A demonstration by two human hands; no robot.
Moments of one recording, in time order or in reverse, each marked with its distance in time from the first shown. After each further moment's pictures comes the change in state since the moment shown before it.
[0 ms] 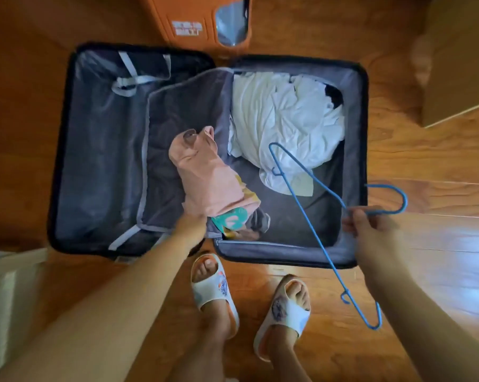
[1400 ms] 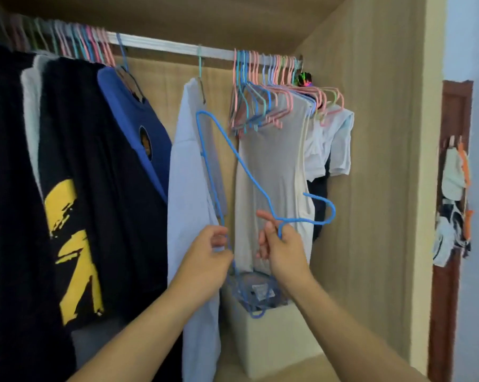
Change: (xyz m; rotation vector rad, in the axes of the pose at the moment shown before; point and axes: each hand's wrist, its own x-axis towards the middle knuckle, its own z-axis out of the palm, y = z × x) left_hand -0.932 -0.520 -0.736 -0.902 1.590 0.686; right_hand -1.183 -0.551 0.228 0.603 -1.709 -1.204
